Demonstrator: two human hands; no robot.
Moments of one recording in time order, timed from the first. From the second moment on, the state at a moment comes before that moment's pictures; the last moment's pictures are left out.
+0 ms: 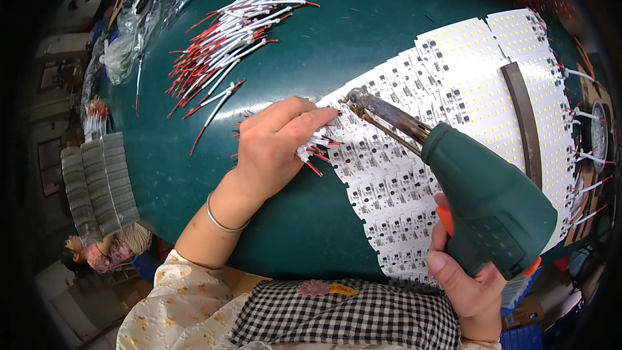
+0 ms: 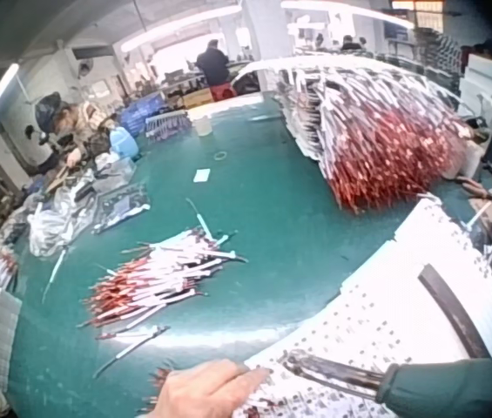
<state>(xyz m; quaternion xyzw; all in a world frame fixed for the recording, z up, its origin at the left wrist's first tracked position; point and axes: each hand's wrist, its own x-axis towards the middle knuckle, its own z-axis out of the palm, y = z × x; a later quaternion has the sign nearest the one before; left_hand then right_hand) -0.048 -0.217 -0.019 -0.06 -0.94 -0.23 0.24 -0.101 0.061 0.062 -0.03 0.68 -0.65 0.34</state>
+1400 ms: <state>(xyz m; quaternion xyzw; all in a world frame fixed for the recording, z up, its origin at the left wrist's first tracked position) -0.049 -0.225 -0.026 -0.10 -0.93 -0.28 0.21 -0.095 0.062 0.064 0.02 0.71 -0.64 0.29</state>
